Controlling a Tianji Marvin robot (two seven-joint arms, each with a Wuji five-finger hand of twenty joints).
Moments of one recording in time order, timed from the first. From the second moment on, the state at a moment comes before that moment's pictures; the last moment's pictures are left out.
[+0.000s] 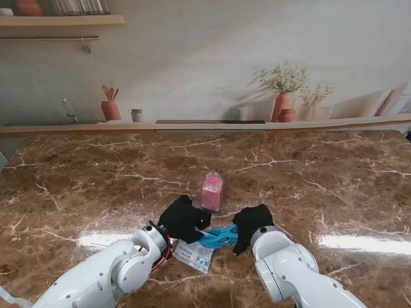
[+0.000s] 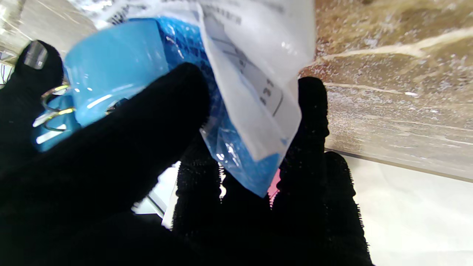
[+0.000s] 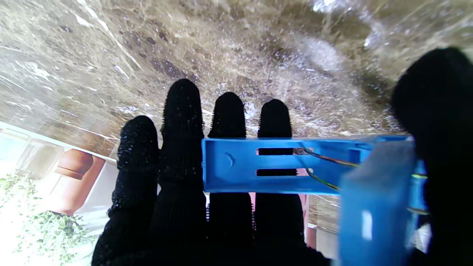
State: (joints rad) left arm 1.39 -1.11 -0.76 -1.41 0.86 -0.16 0.26; right arm -1.61 -1.02 0.95 -1.85 -1.41 0.33 0.45; left_hand 0.67 -0.82 1.07 -0.20 0.75 -0.22 1.16 1.09 1.32 -0.07 0.28 0.67 1.04 0.14 0.66 0.80 0.13 0.04 1.10 0.97; right_hand 0.22 -0.85 0.92 -0.17 0.78 -0.15 0.57 1.06 0.96 -0.04 0.57 0.88 0.98 0.07 0.61 0.70 0.46 0.09 1.14 0.72
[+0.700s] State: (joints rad) left arm 1.35 -1.11 -0.73 -1.39 0.83 -0.13 0.22; right arm -1.76 -1.04 1.08 -1.96 -1.36 0.27 0.27; left_hand 0.69 -0.75 1.04 -0.18 0.72 -0.23 1.16 1.12 1.32 -0.07 0.28 0.67 1.02 0.14 0.66 0.80 0.12 0.05 1.10 0.97; right_hand 0.19 -0.61 0.79 -0.06 0.53 -0.03 0.26 0.66 0.71 -0.04 0.20 0.43 0.69 0.05 0.21 0.42 0.29 0.07 0.73 0.64
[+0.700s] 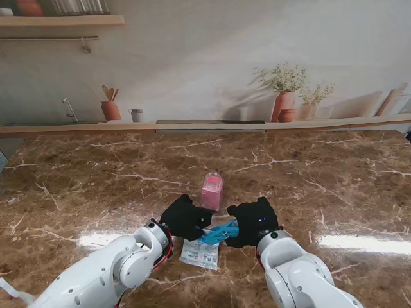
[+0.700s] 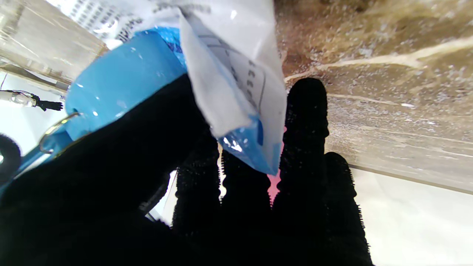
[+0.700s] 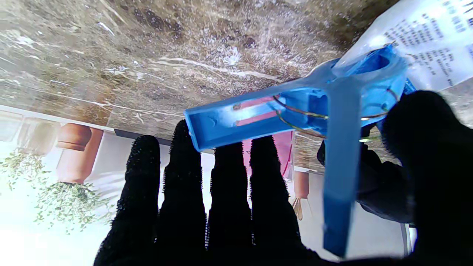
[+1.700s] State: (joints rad) left arm 1.36 -1.13 -0.76 -1.41 0.79 -0.11 0.20; right arm -1.78 -1.06 1.13 -1.92 -1.13 0.34 0.01; left_hand 0.54 -0.59 0.85 -0.12 0.58 -0.06 0.69 0.54 0.84 0.00 0.41 0.39 0.66 0.15 0.44 0.73 0.03 0.08 0.94 0.88; right_hand 0.19 -0.59 0.79 -0.06 0.52 0.01 0.25 0.63 0.71 -0.02 0.20 0.40 0.70 0.04 0.21 0.40 0.32 0.05 0.71 0.59
